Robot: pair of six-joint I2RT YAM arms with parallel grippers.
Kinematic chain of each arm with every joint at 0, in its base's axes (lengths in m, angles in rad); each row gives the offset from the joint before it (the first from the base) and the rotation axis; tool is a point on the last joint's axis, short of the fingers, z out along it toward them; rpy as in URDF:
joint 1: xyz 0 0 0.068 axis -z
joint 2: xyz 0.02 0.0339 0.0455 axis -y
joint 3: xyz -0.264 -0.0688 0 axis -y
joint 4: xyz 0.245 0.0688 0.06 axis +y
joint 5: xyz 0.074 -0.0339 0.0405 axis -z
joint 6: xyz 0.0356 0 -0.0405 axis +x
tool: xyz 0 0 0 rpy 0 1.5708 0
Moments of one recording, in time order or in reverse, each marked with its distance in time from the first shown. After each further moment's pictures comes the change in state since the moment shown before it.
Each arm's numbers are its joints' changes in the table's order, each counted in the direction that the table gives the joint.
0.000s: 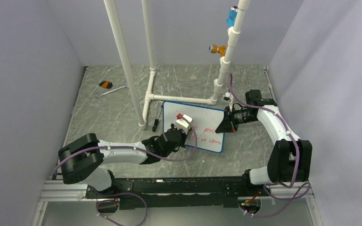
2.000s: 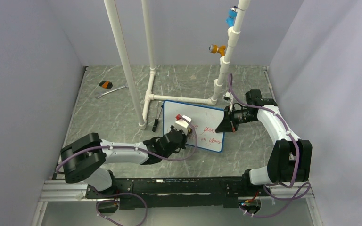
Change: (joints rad) left arm 0.048 -0.048 0.029 0.045 -0.021 -0.085; right arm 0.002 0.000 0.000 0.011 0.000 -0.003
